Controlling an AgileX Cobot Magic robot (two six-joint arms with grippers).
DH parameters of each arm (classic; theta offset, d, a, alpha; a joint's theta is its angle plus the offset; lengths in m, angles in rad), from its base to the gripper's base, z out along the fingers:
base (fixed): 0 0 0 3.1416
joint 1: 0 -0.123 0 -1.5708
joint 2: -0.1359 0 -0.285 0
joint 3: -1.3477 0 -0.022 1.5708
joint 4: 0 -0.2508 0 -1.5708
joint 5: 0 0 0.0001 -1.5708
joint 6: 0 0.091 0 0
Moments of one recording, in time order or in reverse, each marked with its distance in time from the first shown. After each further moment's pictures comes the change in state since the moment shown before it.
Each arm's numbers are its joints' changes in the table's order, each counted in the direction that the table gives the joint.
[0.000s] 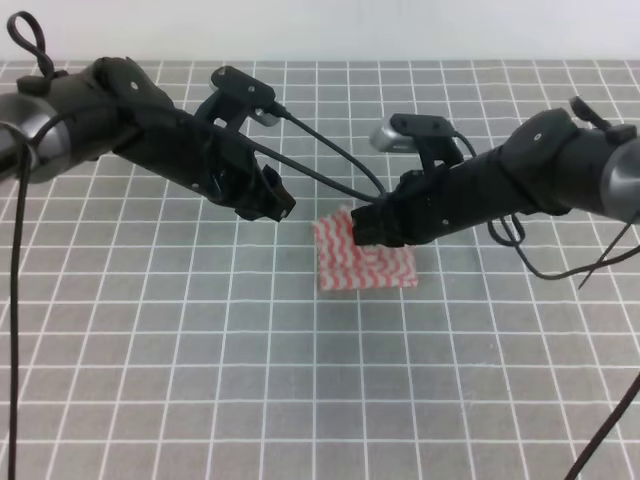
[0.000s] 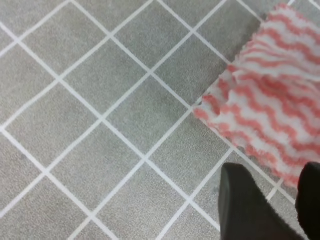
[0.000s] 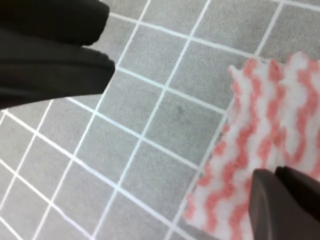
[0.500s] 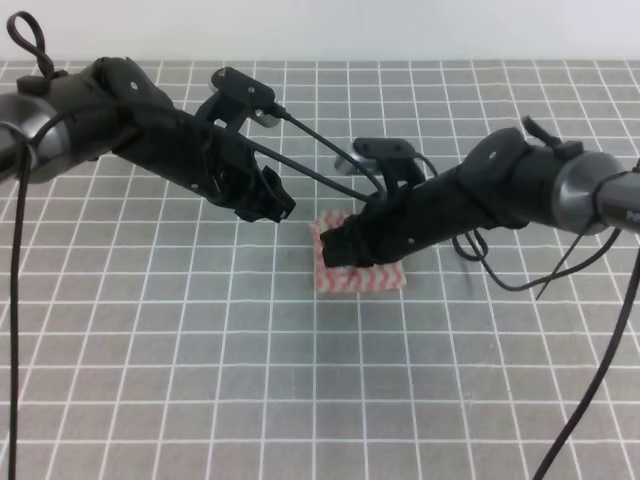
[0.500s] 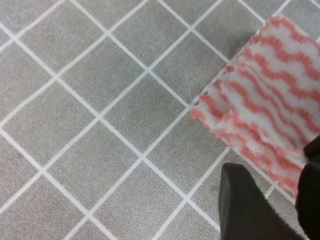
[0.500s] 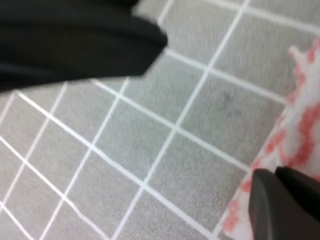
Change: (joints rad) left arm 0.001 -0.004 0.000 -0.004 -0.006 0.002; right arm -0.051 -0.078 0.048 -0.019 -0.011 -0.012
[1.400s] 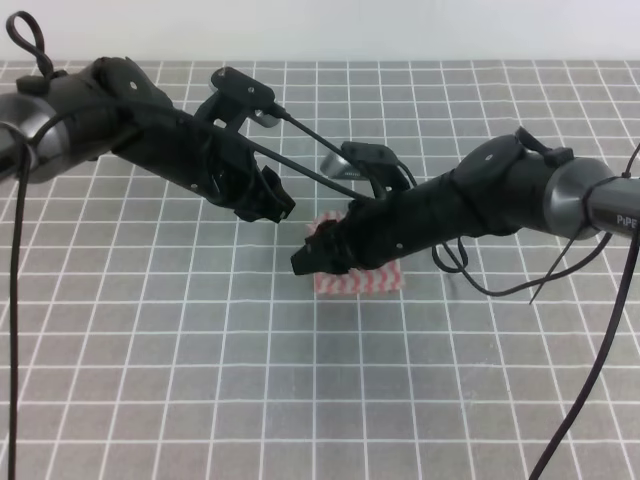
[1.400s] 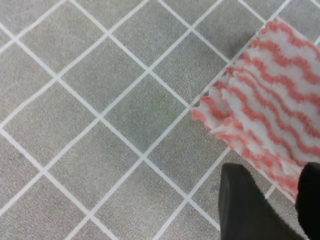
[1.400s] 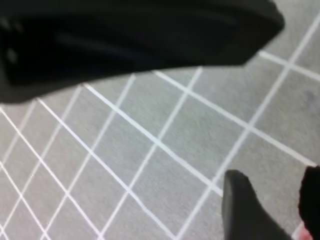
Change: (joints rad) left arm 0.000 -0.001 0.000 -0.002 -0.003 0.004; right arm -0.004 -0.018 0.004 -0.141 -0.085 -0.129
